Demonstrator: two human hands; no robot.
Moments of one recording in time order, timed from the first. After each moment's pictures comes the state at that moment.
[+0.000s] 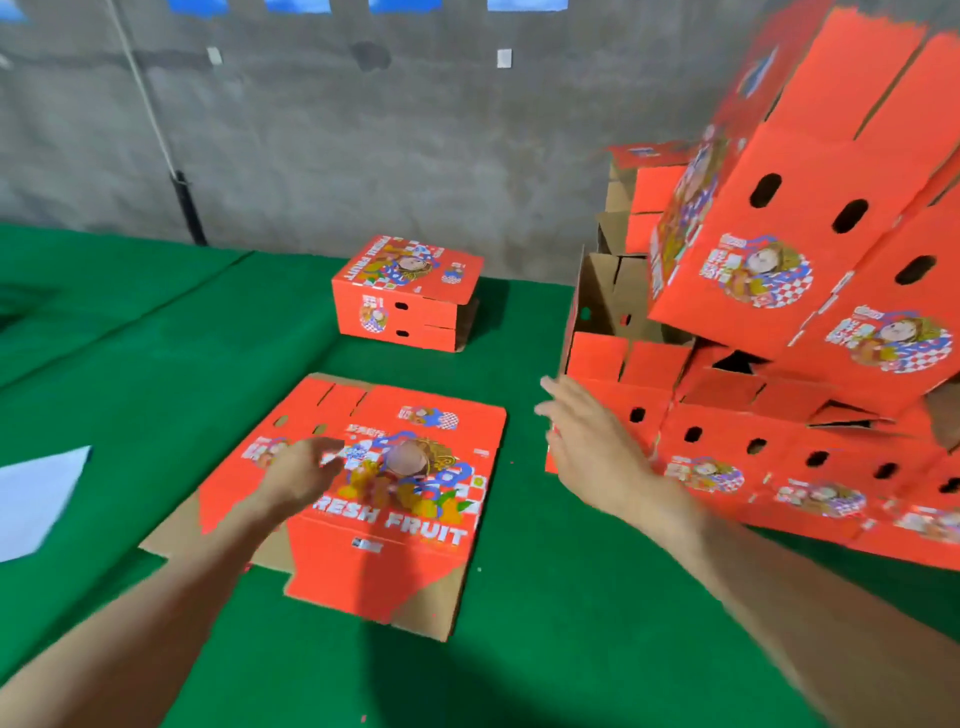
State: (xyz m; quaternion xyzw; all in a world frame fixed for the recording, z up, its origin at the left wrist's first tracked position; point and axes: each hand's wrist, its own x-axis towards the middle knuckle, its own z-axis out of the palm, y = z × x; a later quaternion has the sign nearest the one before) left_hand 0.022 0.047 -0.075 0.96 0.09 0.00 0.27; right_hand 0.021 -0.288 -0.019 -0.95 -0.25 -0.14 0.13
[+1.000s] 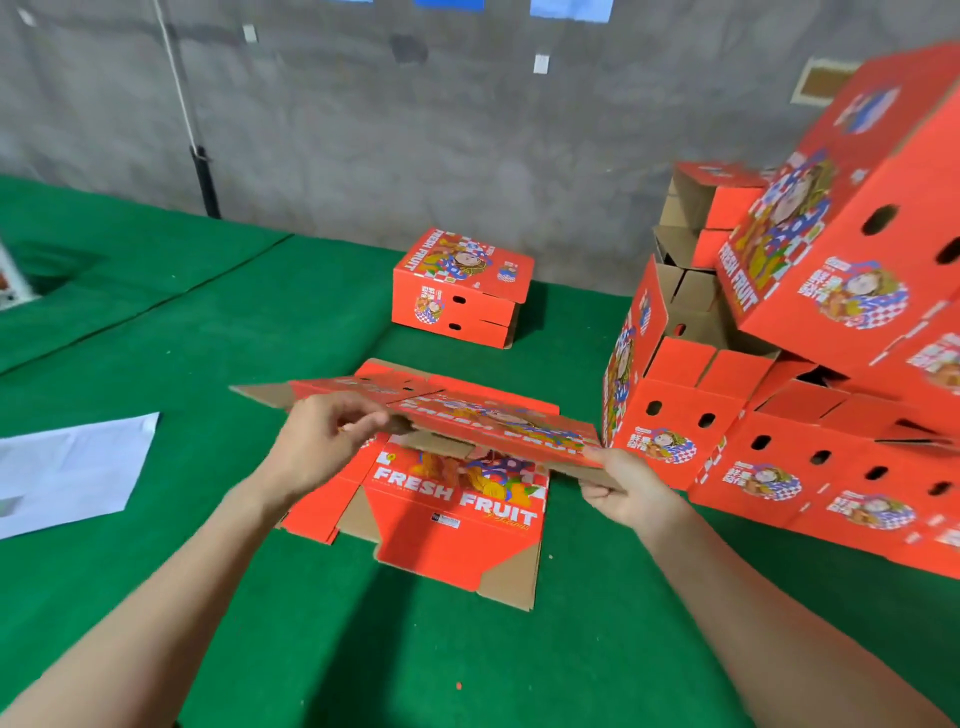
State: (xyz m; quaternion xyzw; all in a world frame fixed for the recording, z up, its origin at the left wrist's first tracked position) left_hand -0.051 0.114 -0.014 0.90 -0.06 0.17 0.40; right_hand 0.006 -0.199 -0.045 -0.58 0.28 0.16 0.75
